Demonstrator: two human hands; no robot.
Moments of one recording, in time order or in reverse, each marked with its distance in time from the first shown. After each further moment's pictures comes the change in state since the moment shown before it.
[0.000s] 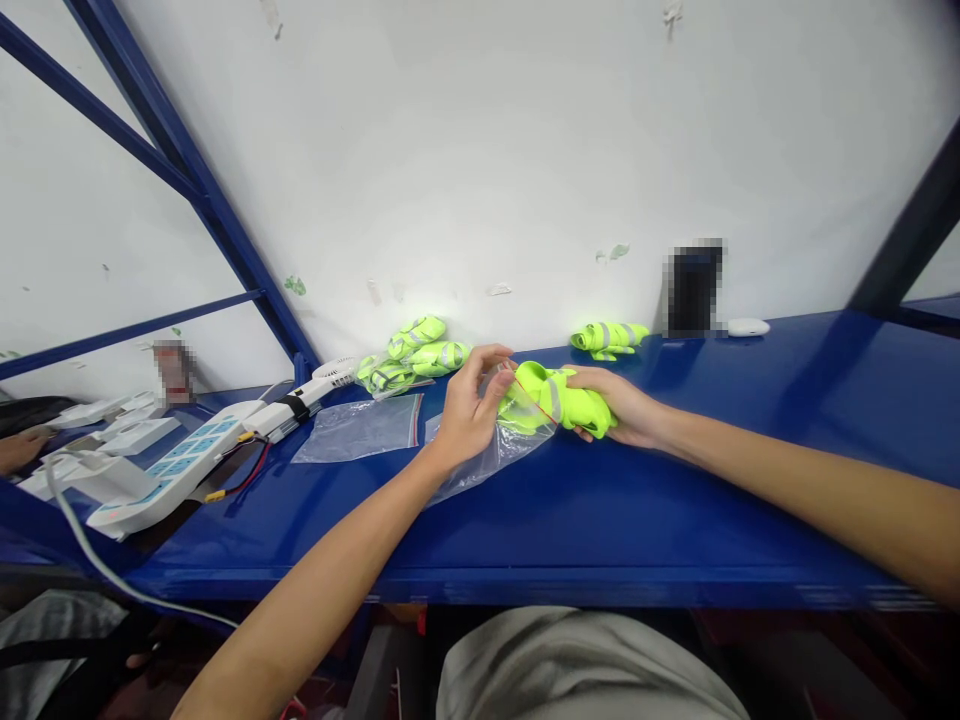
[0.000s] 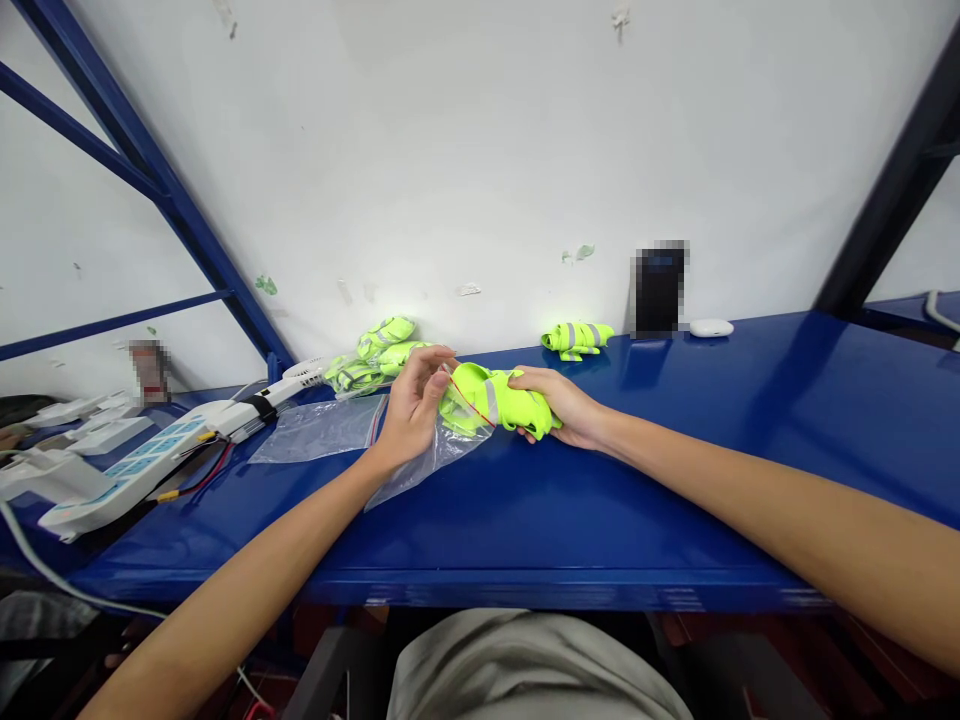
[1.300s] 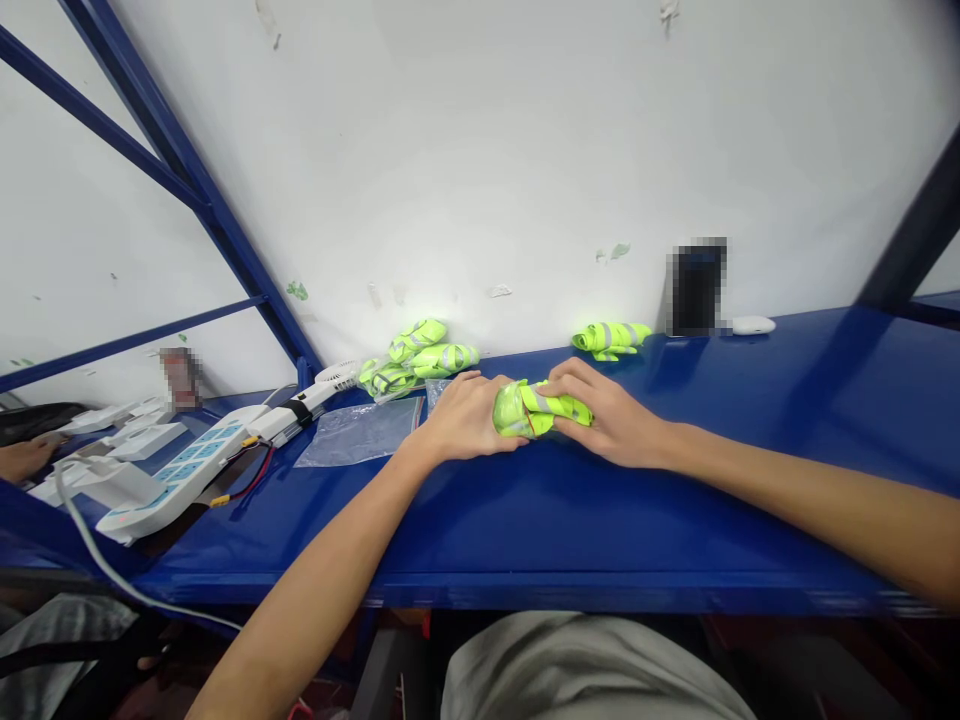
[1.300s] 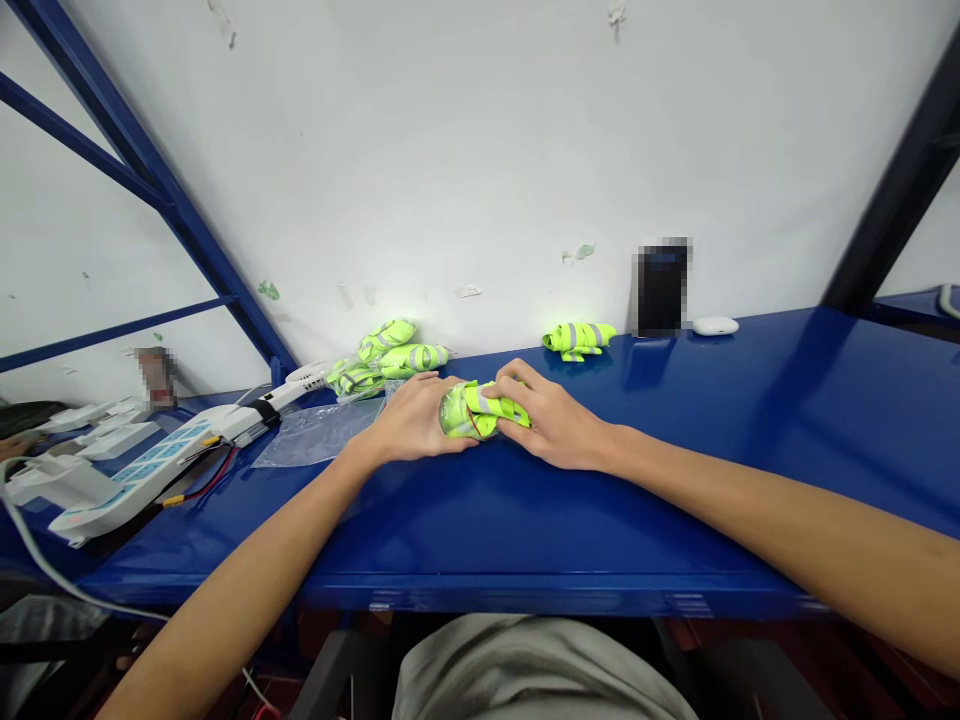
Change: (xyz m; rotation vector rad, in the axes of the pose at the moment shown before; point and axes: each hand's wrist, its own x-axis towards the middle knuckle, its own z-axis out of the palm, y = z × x) left_hand 0.007 -0.006 -0.023 0.720 -0.570 0.026; right_hand -0.008 0.010 -0.010 -1.237 -0.063 -0.916
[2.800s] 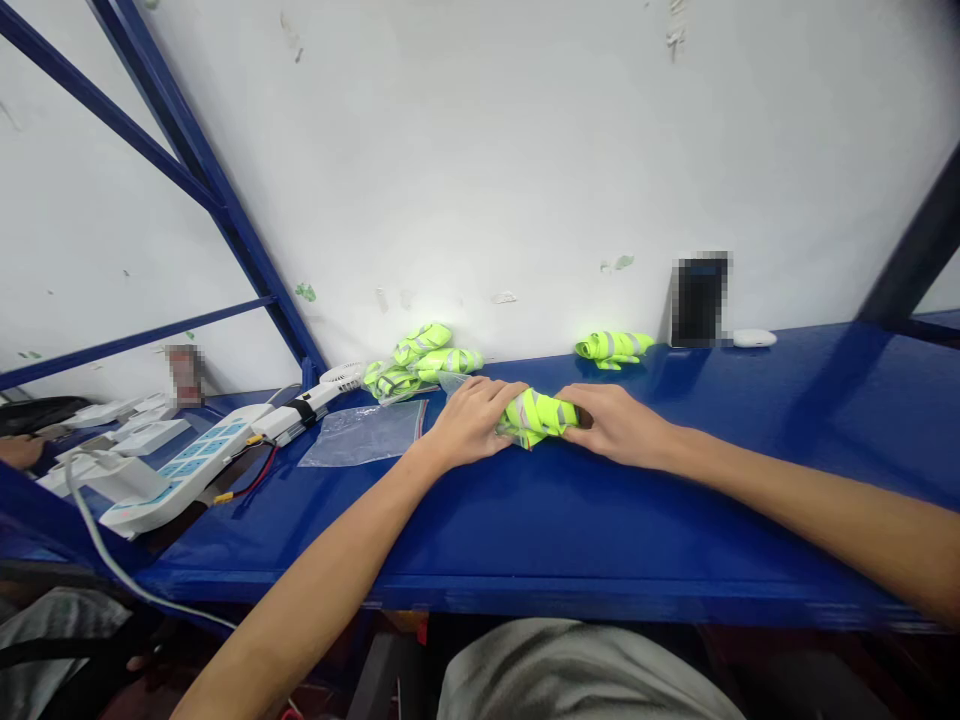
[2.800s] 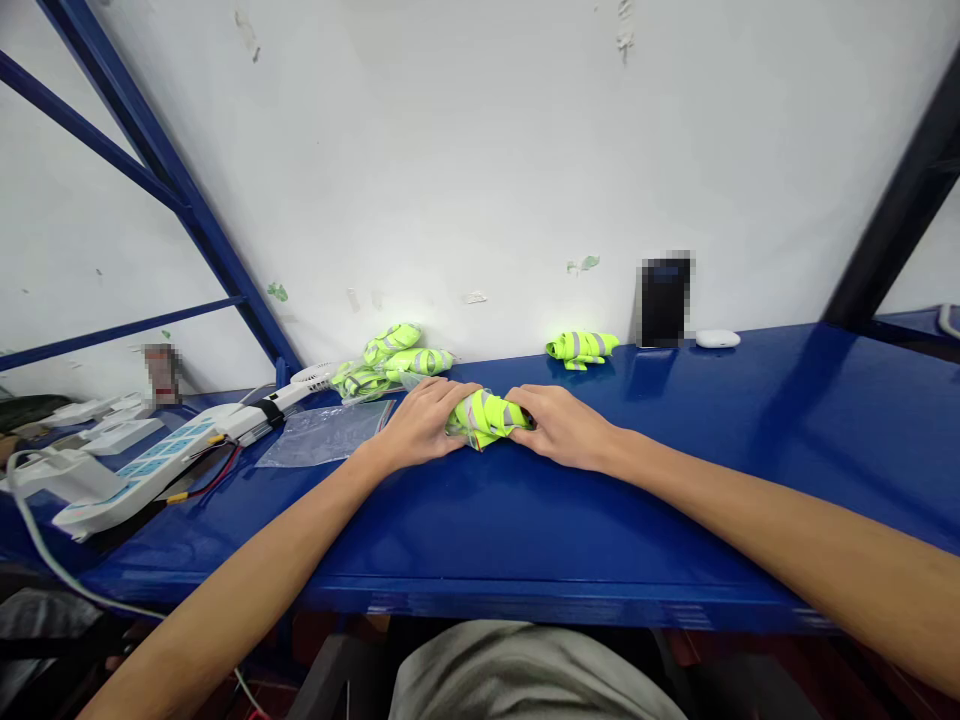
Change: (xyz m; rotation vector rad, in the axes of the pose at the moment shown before) left_hand -0.006 -0.011 0.010 0.136 0.094 0.168; right_hand 0.006 0.000 -0.007 -0.104 -0.187 0.211
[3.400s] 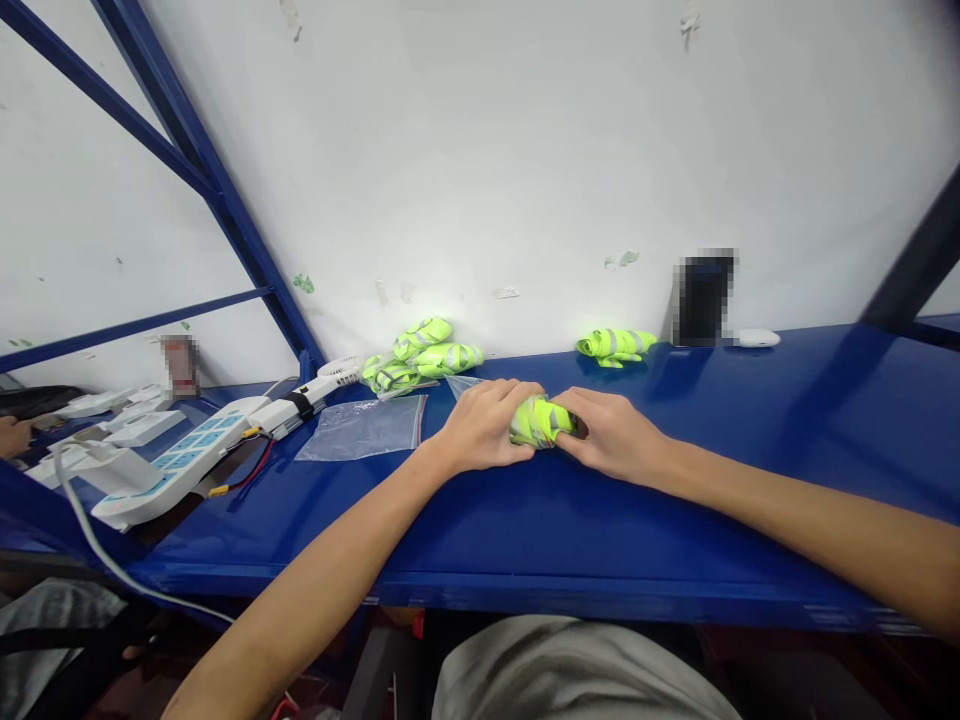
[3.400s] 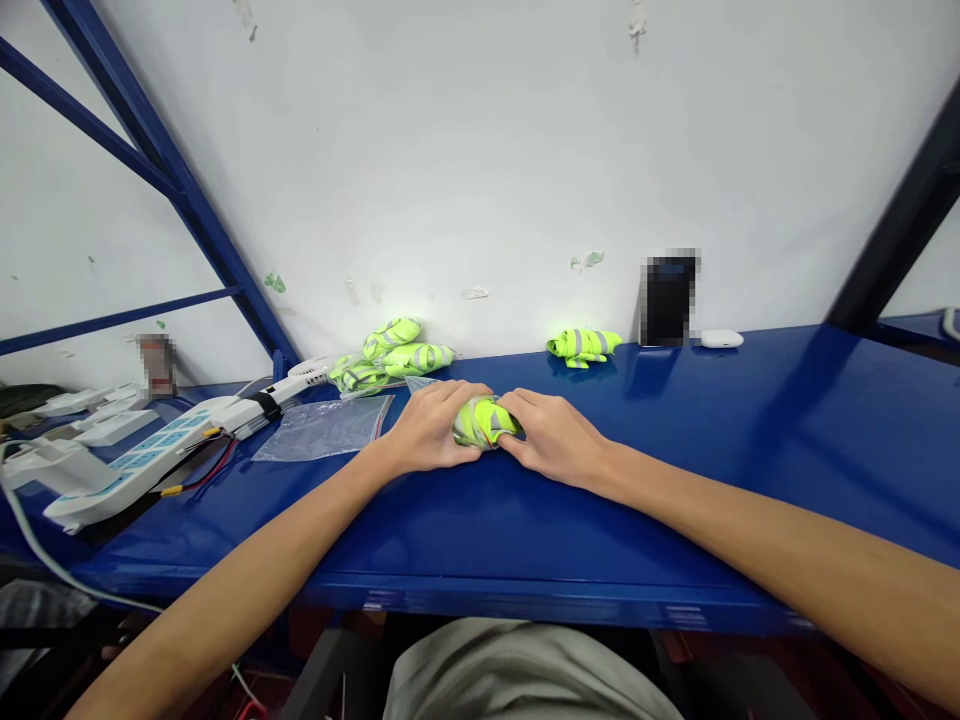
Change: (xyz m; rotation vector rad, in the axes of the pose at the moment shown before) left_hand 0.005 0.019 0.001 -0.057 0.060 0.005; right_hand -0.006 -0.016 0.016 -0.125 0.193 -0.107
